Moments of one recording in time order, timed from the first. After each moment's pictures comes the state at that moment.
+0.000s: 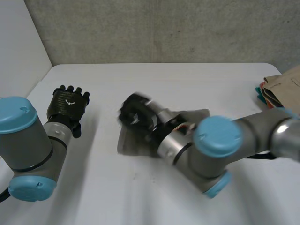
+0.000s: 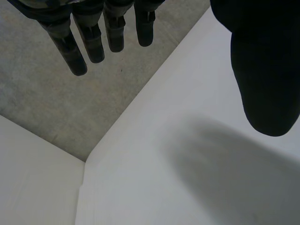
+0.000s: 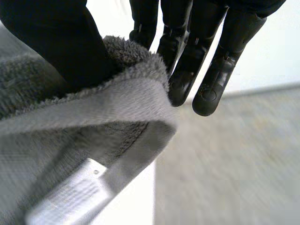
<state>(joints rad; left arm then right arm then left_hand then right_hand) 4.34 -1.90 -1.73 3.50 -1.71 3.73 2.29 -0.87 1.38 -0.56 1.15 2.07 0.19 0.21 0.21 0.20 0.05 0.99 1.18 1.18 1.19 0.98</state>
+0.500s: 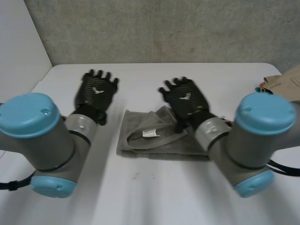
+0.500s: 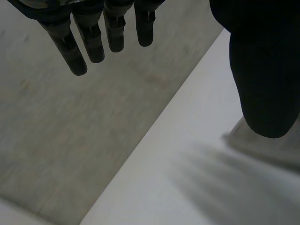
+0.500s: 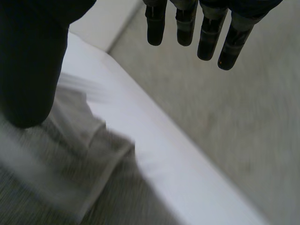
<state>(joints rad) 4.17 -1.94 -1.61 3.54 -1.68 3.73 2.14 -1.11 1.52 -0.34 1.41 2.73 0.19 0.21 0.21 0.20 0.05 0.20 0.22 0.22 0.23 0.07</state>
